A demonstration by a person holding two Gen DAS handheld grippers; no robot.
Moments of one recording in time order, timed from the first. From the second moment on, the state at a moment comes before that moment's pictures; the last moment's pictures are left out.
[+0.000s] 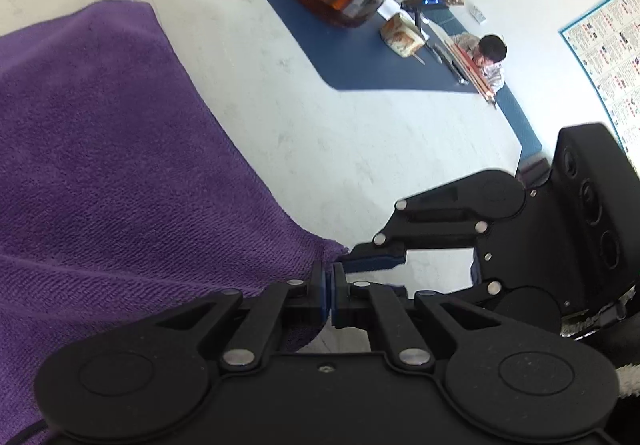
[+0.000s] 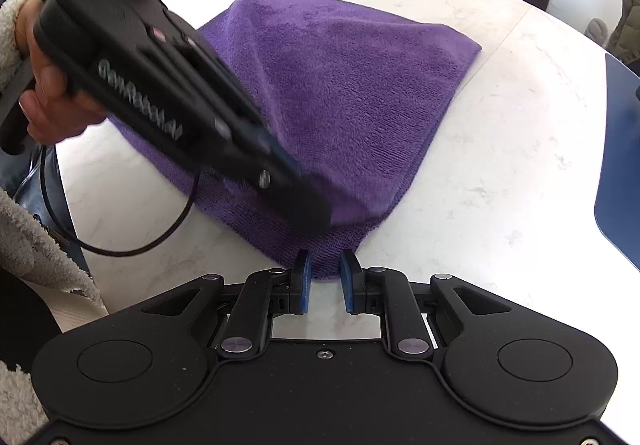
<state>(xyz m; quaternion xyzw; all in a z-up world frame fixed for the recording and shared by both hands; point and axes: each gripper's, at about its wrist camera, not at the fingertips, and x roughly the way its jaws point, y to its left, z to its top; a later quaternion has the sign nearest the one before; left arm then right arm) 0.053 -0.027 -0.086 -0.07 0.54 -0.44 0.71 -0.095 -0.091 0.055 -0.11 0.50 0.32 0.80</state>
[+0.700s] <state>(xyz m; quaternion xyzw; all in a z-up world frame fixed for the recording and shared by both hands) 0.044 -0.040 -0.093 -0.05 0.54 -0.43 0.72 -0.085 -0.115 0.060 -0.12 0.49 0.28 0.82</state>
